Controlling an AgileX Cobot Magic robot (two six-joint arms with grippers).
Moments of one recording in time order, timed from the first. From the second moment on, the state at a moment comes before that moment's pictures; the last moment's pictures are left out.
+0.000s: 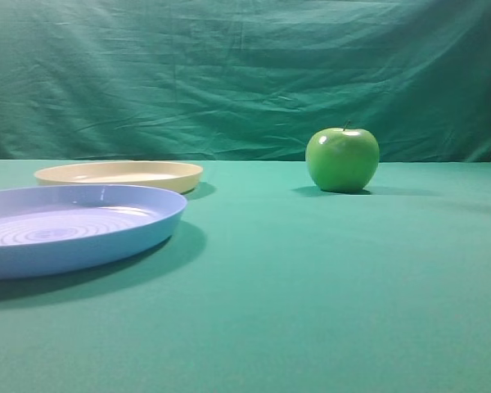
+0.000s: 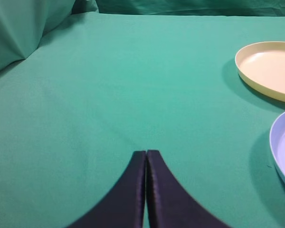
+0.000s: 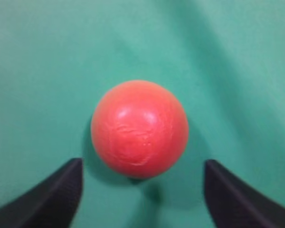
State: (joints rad) left arm 0.06 -0.02 0.01 0.33 0.38 -0.33; right arm 0.31 1.41 -0.79 0.10 0.80 -0.23
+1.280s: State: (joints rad) left arm 0.06 -0.02 0.01 0.33 0.38 -0.33; right arm 0.38 1.65 -1.27 0.16 0.82 -0.26
